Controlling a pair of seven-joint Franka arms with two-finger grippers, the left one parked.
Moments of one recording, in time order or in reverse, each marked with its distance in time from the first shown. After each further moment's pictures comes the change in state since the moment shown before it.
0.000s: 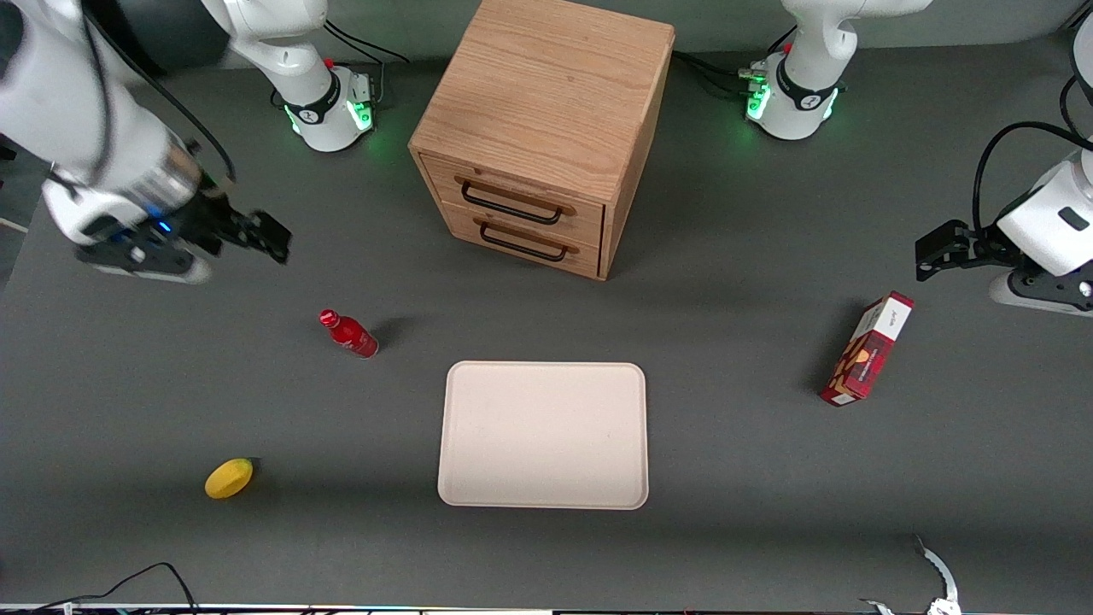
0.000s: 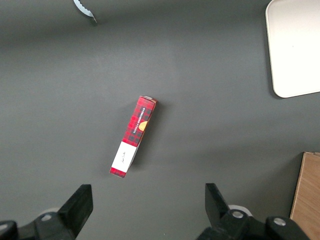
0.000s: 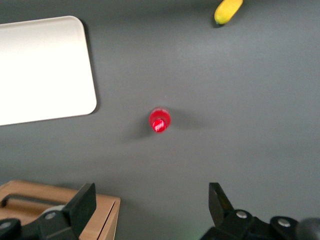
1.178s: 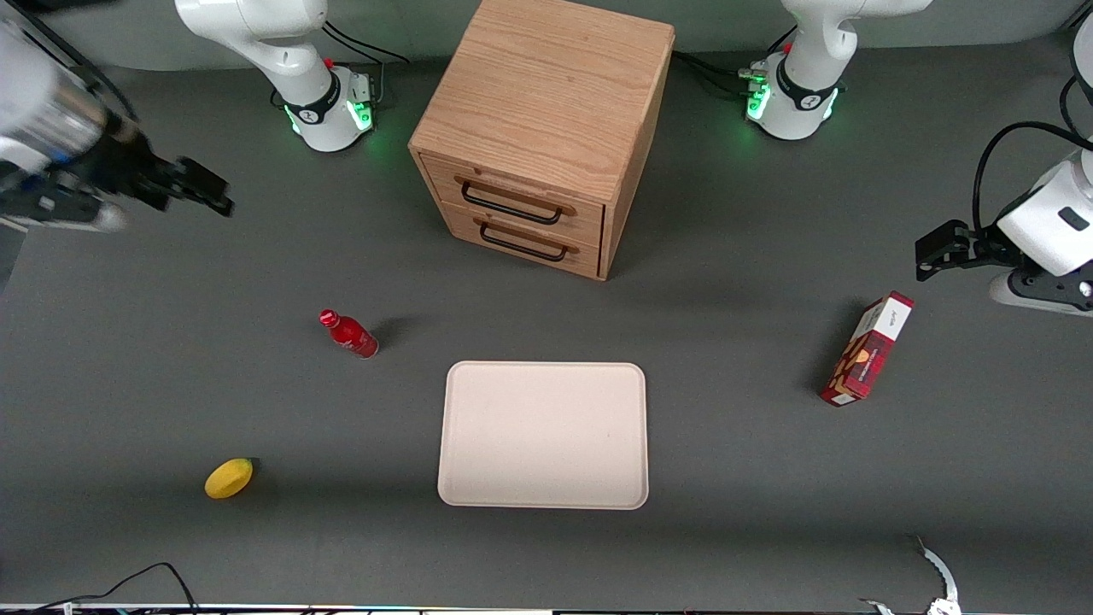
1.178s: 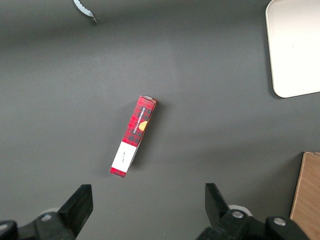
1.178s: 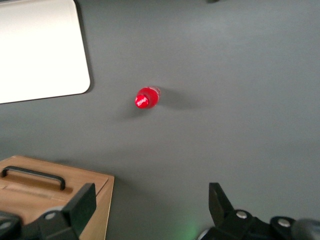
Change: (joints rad) arm -0.011 -0.124 -0.087 -0.279 0.086 0.137 -0.133
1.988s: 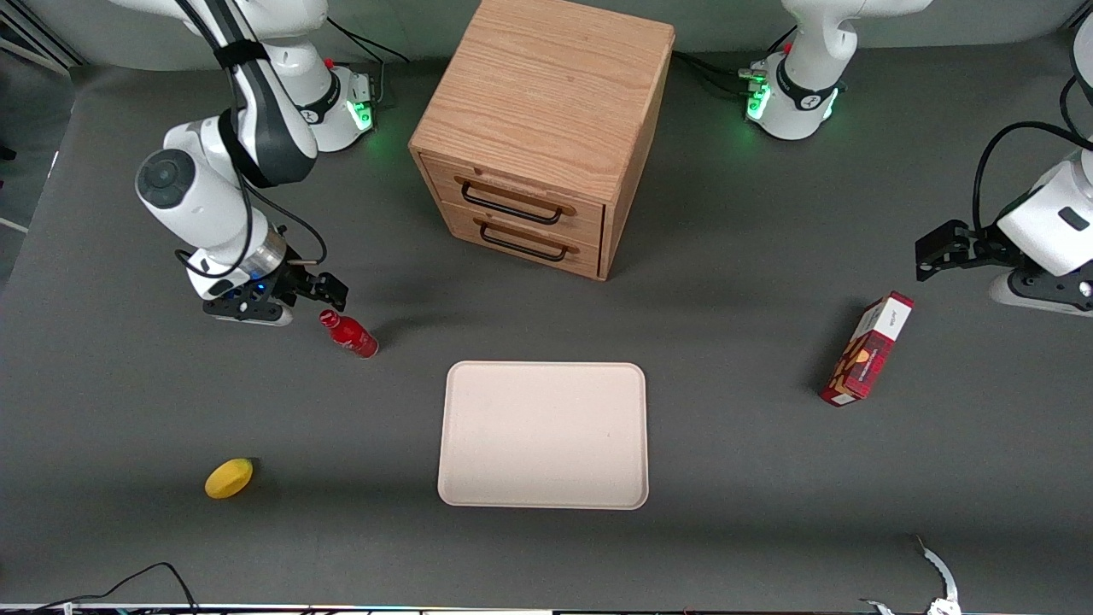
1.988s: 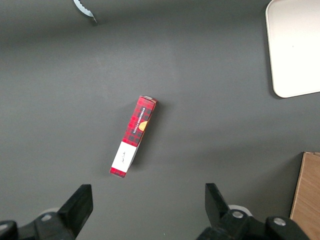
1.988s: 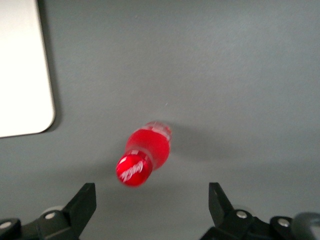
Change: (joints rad) arm 0.002 0.185 0.060 -0.402 -0.101 0.718 0.110
